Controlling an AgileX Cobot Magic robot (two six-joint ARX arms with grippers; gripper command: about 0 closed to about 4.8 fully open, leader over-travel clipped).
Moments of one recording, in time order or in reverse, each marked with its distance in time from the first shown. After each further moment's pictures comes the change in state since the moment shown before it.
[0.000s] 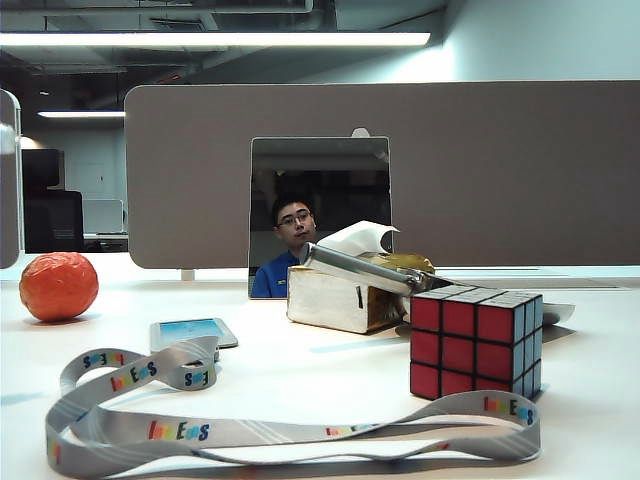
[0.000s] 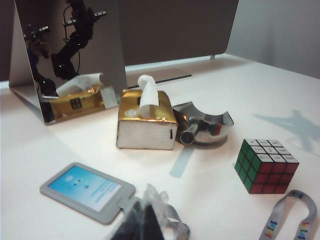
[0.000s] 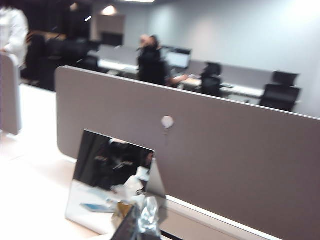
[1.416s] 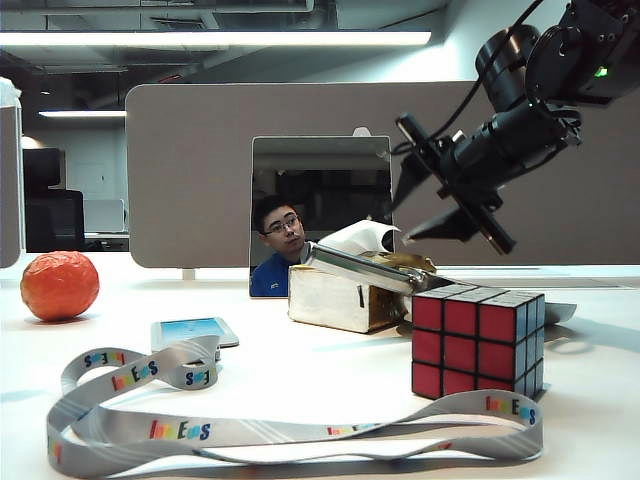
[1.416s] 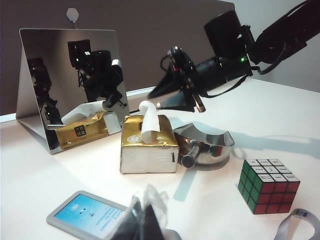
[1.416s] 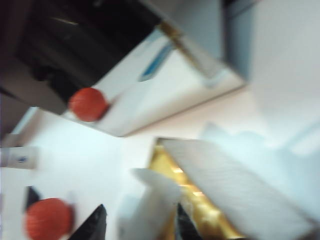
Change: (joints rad) left arm 0.000 0.000 0.000 0.114 0.000 -0.023; right arm 0.343 1.287 0.408 0.164 0.122 0.966
